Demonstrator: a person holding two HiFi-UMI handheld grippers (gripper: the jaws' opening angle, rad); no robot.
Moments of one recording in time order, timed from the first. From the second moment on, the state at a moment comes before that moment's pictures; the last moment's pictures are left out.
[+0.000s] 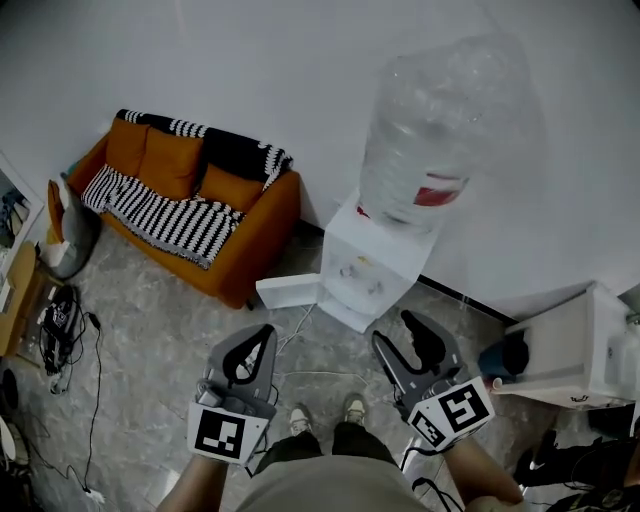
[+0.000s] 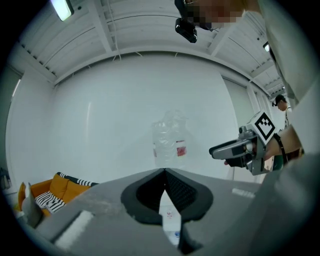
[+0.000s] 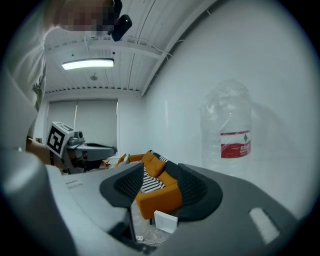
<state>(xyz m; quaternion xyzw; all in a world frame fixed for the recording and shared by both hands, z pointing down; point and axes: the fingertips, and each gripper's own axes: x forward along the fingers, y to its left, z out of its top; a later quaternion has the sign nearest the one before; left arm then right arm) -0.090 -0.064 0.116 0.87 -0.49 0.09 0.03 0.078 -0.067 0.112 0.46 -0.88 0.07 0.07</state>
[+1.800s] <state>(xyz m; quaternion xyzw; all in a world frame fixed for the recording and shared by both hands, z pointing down) -0.101 -0.177 0.627 0.84 -0.53 0.08 0.03 0.090 -0.189 0.663 0.46 -0.88 0.11 0.08</state>
